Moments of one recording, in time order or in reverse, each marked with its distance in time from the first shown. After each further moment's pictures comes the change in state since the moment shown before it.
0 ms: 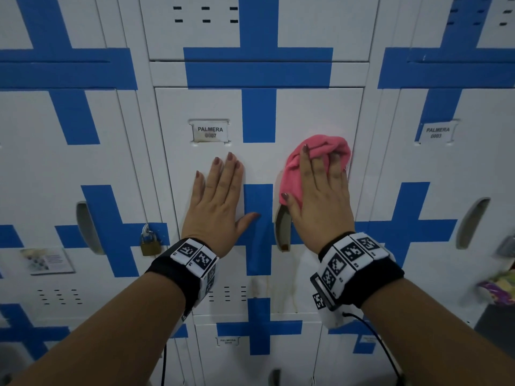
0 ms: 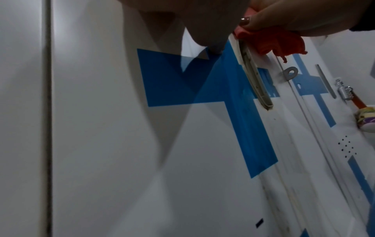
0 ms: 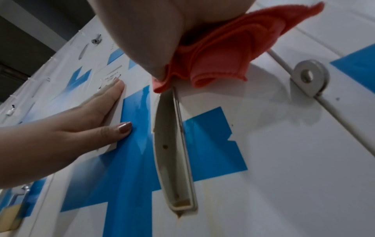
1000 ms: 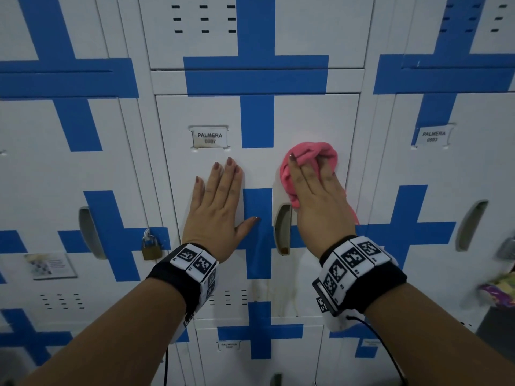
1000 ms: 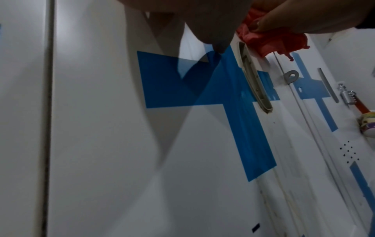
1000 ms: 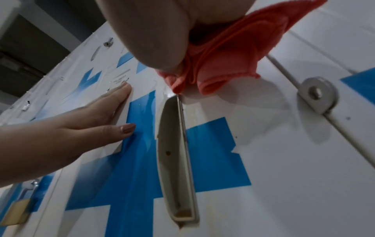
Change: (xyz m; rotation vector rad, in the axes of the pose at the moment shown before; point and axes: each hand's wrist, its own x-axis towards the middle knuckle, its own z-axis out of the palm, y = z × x) left_hand -0.002 0.000 -0.004 -0.036 -0.026 -0.013; right_hand 0.000 0.002 -0.003 0.044 -0.070 -0.109
